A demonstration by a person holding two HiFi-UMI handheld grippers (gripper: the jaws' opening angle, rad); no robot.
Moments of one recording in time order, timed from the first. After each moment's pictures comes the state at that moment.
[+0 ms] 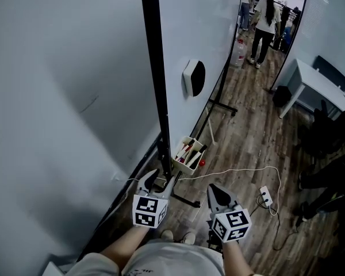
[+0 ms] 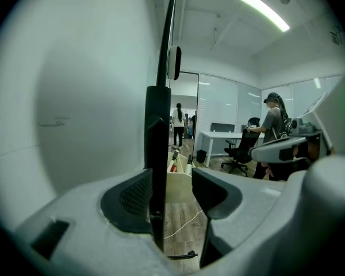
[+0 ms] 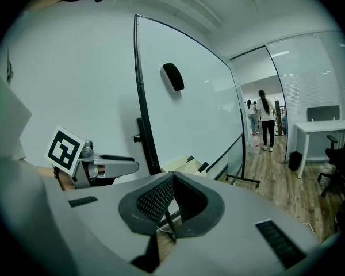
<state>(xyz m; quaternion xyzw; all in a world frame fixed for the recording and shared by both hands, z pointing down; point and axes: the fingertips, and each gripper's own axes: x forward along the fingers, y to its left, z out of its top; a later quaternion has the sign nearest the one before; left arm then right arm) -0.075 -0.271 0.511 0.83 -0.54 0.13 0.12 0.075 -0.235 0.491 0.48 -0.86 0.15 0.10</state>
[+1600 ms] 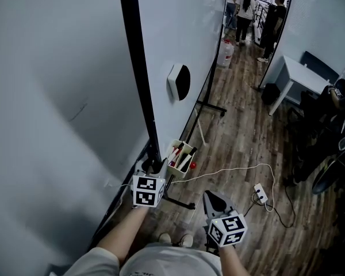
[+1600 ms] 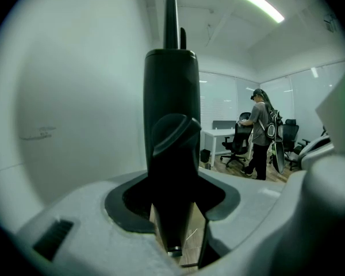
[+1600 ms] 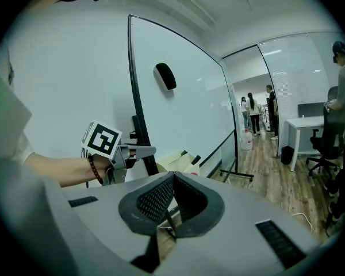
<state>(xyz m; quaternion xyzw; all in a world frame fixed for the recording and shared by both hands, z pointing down) -0.070 -0.350 0.510 0.83 -0.54 0.15 0.09 0.091 -0.220 0.500 0.50 -0.84 0.17 0.10</state>
